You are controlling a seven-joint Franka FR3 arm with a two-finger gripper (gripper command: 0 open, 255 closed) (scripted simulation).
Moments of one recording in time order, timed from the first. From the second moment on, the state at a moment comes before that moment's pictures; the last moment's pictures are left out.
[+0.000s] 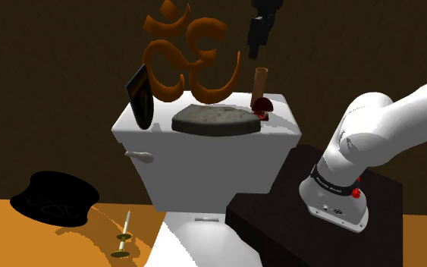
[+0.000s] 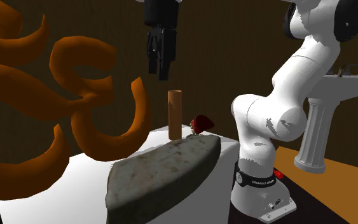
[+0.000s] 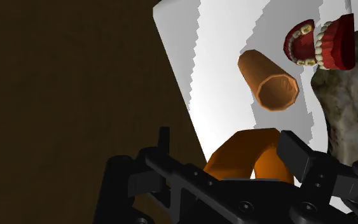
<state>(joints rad) 0.02 -0.77 0.07 -2.31 -0.07 1.62 -0.11</state>
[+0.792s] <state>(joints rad) 0.15 -0.96 0.18 -2.54 0.07 1.61 -0.05</state>
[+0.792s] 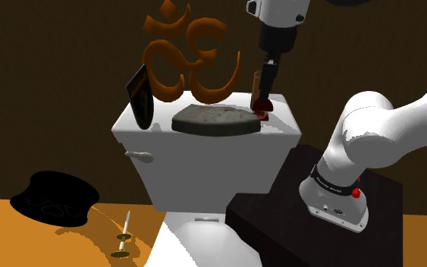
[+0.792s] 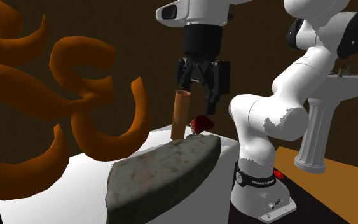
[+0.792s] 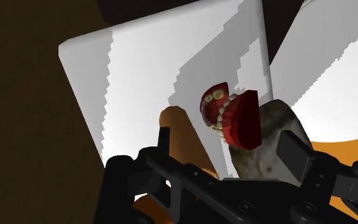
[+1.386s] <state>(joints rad) 0.19 -1.01 0.21 -2.67 0.11 1.69 -0.04</state>
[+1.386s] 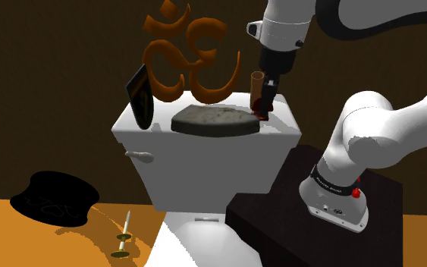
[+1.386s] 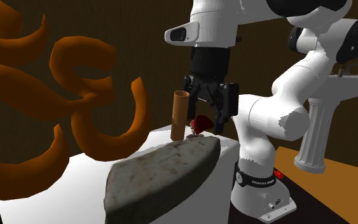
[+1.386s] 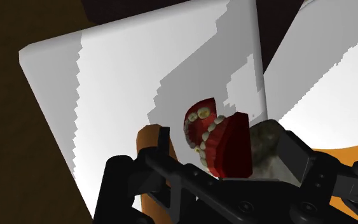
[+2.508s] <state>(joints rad) 0.18 -1.00 0.21 -2.62 0.10 1.64 -0.04</state>
